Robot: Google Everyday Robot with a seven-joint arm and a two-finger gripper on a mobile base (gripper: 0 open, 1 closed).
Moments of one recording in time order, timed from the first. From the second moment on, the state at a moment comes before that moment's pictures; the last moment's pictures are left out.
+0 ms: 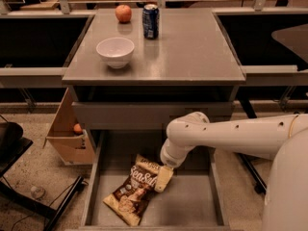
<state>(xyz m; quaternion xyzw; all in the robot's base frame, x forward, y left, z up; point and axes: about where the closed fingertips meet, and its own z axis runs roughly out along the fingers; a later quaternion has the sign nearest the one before) 0.535 -0.041 0.515 -0.60 0.79 0.08 0.11</state>
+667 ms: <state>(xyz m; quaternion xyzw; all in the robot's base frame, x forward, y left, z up) 0.543 -0.002 0.448 -0.62 0.77 0.11 0.11</state>
